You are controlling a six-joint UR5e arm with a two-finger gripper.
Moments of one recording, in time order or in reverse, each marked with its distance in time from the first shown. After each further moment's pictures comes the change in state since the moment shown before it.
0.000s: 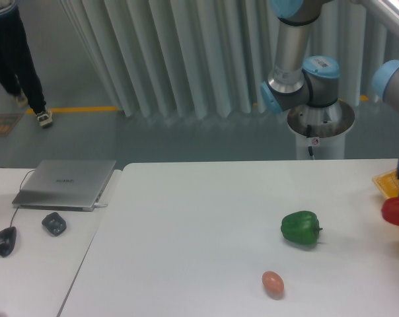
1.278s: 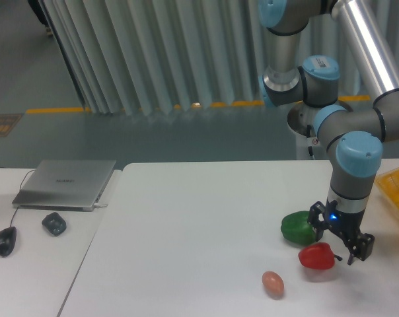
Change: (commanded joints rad) arm -0.180 -0.078 -0.049 0.209 0.032 -0.579
